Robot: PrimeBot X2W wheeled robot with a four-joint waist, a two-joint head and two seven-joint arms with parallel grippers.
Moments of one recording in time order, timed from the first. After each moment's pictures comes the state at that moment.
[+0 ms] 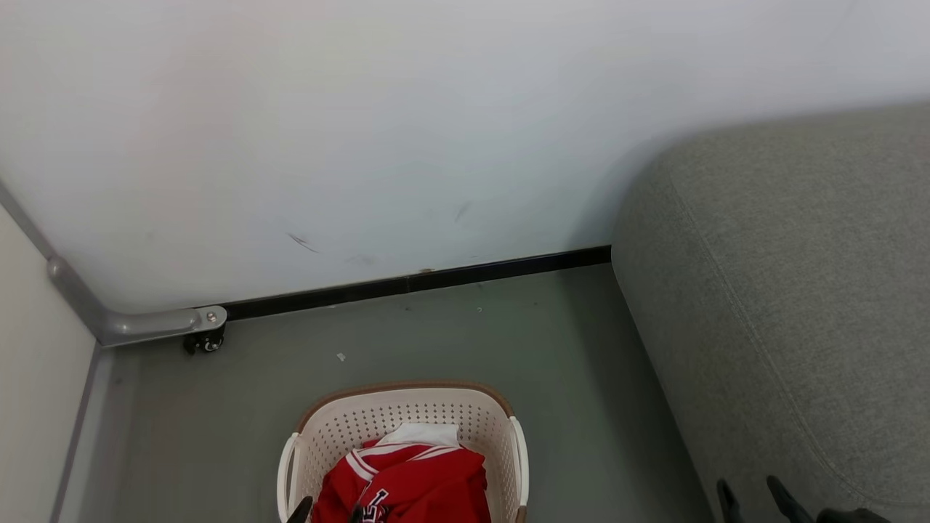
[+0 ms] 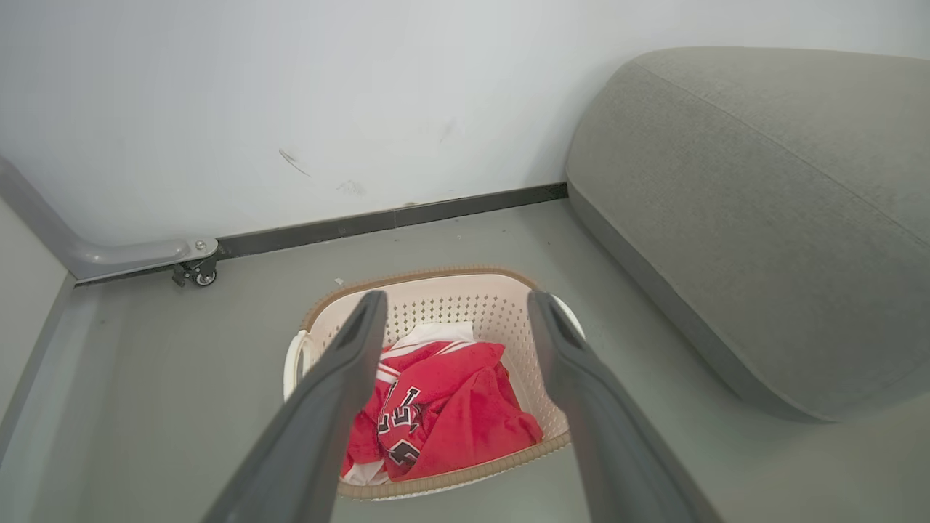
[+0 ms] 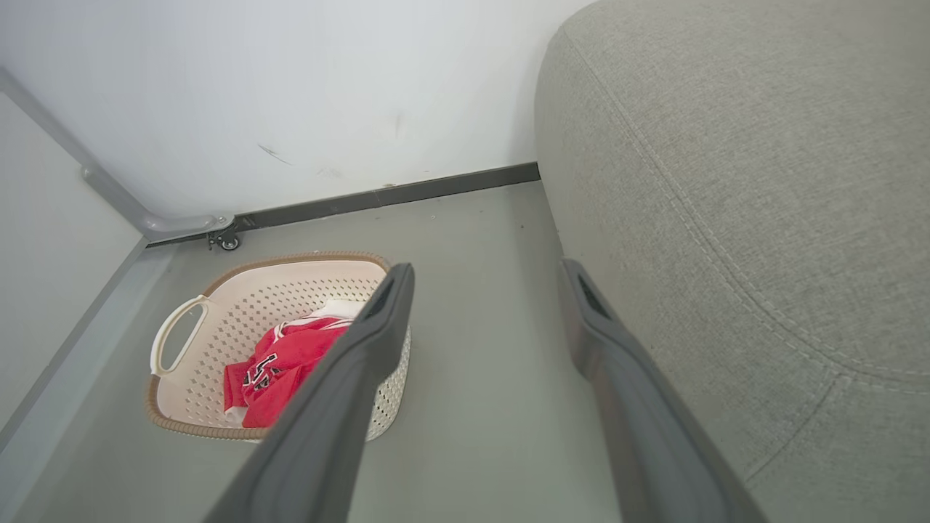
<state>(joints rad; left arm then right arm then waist) 0.07 0.04 -0.27 0.35 -0.27 -0.01 -0.25 0.19 -0.03 -0.06 0.23 0.09 0.13 -0.25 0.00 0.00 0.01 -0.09</state>
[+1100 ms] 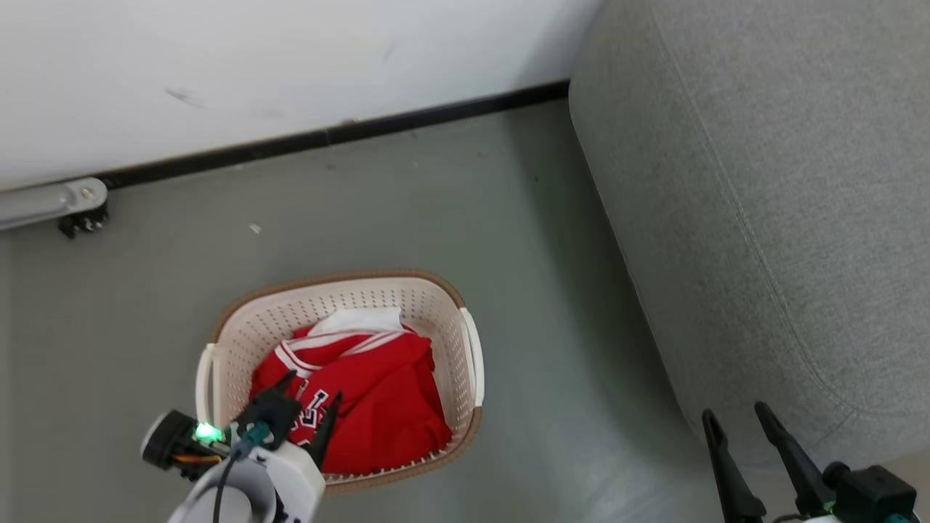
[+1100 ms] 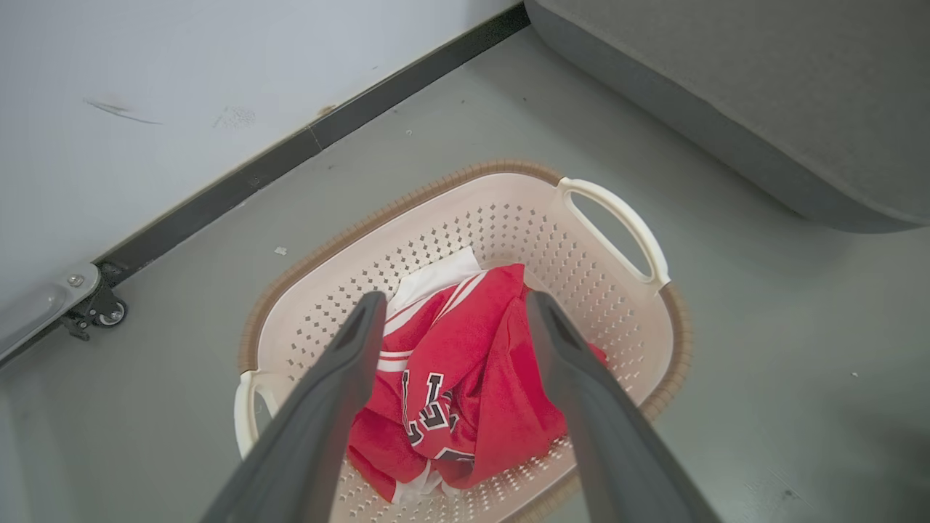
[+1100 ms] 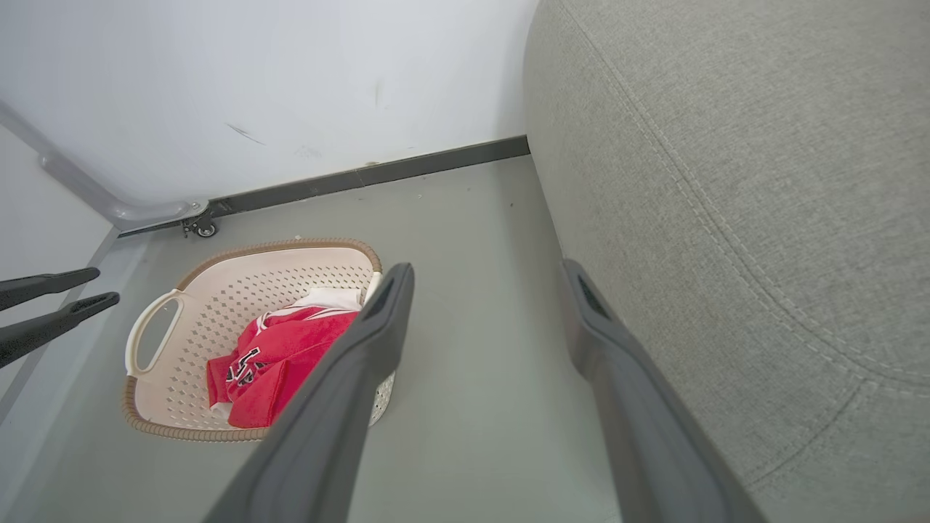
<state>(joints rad) -0.37 0.11 -0.38 0.70 -0.09 -0.07 -0.22 0.19 -0.03 -0.02 -0.04 0.12 0.13 -0.25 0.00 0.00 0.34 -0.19</state>
